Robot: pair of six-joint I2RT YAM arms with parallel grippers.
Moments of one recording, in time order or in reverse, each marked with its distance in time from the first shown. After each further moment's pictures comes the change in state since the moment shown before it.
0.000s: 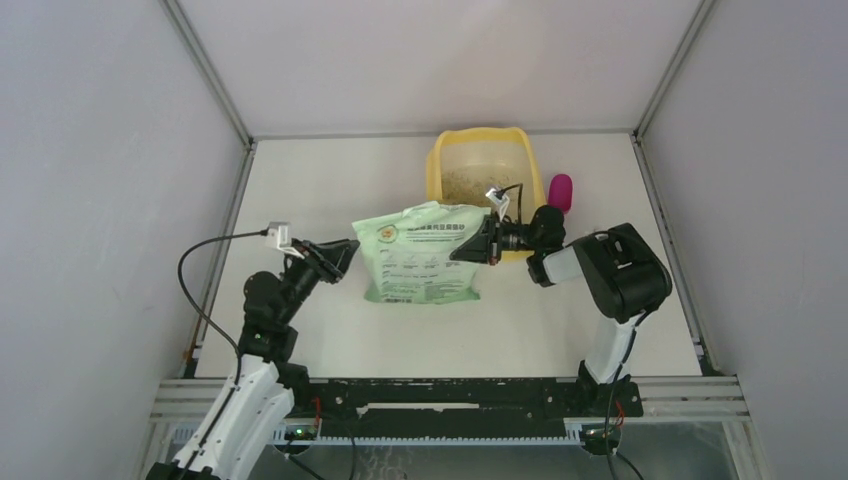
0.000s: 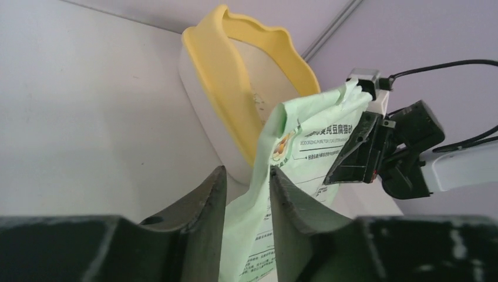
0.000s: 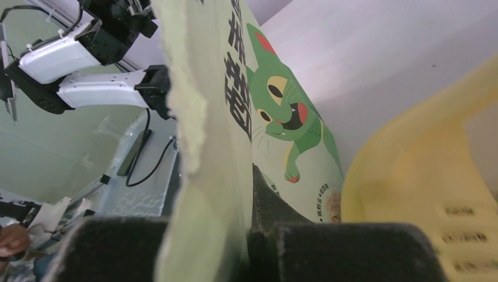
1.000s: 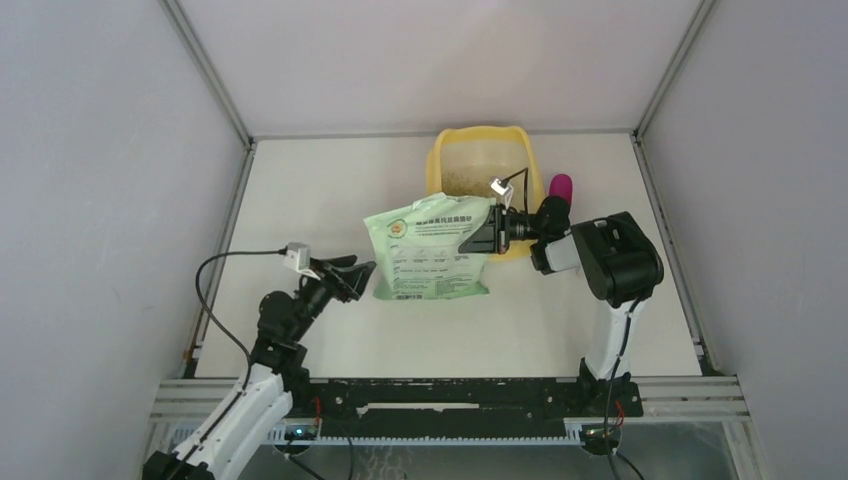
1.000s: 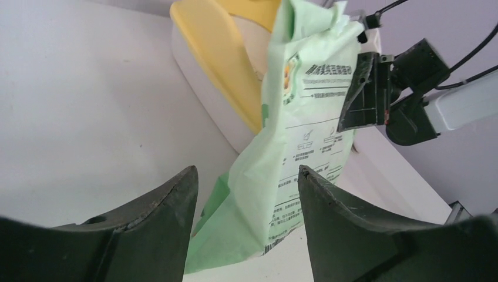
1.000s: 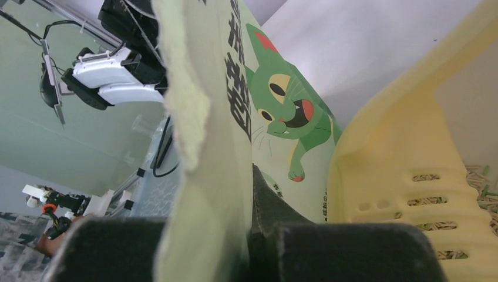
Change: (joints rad) left arm -0.126 -0.009 -0.188 0.182 -0.069 0.095; right arm -0.109 0.098 0.091 0.061 -0.156 0.209
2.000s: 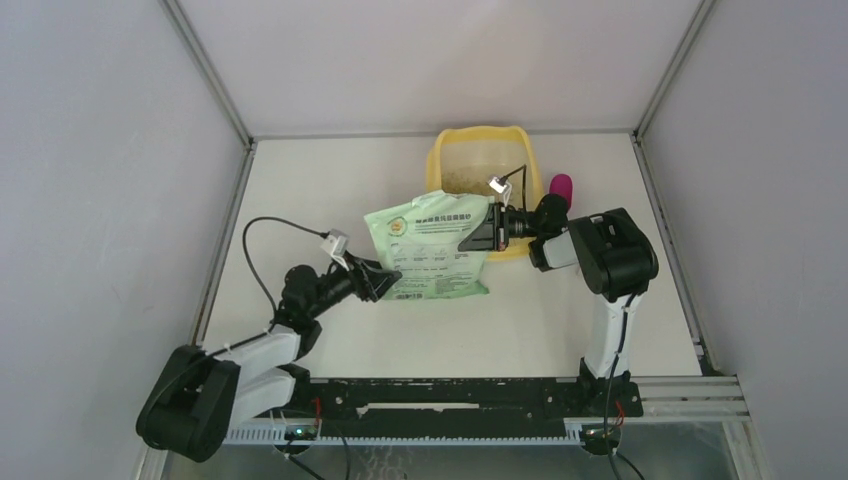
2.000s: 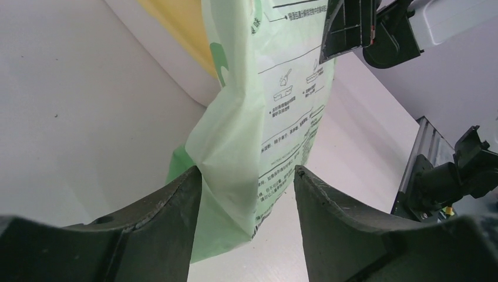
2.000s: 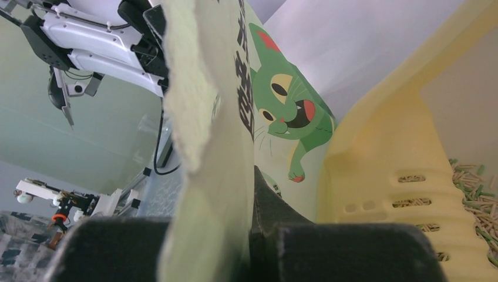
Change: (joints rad) left arm -0.041 0.509 0.066 0.300 0.253 0.044; right arm -0.006 0.055 0.047 0.029 -0.019 0.055
